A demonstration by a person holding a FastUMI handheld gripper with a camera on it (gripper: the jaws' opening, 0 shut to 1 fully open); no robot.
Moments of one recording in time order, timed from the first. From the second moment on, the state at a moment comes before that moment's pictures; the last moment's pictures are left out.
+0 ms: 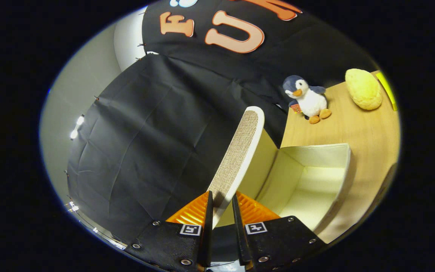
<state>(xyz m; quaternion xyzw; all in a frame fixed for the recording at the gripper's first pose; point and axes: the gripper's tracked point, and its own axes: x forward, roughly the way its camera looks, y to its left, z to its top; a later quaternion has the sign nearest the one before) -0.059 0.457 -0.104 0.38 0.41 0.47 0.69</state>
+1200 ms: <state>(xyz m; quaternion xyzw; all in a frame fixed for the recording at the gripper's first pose) -0.049 0.335 -0.192 0.11 0.37 0.30 0.87</state>
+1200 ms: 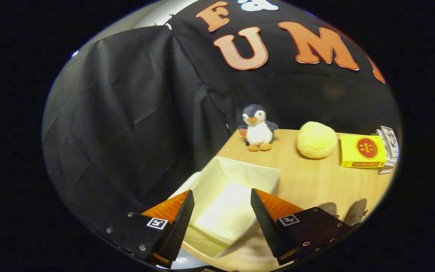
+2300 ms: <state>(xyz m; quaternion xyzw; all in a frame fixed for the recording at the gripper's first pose) -0.076 0.148 -0.414 0.07 0.52 0.13 0.84</state>
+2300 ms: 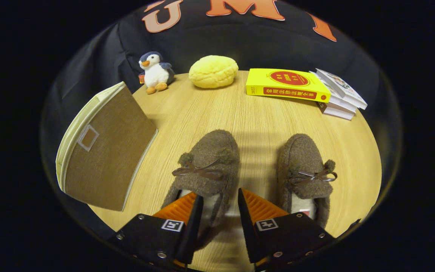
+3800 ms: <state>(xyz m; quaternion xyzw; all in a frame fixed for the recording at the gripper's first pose) -0.035 0.285 -0.195 0.14 0.46 0.15 0.86</state>
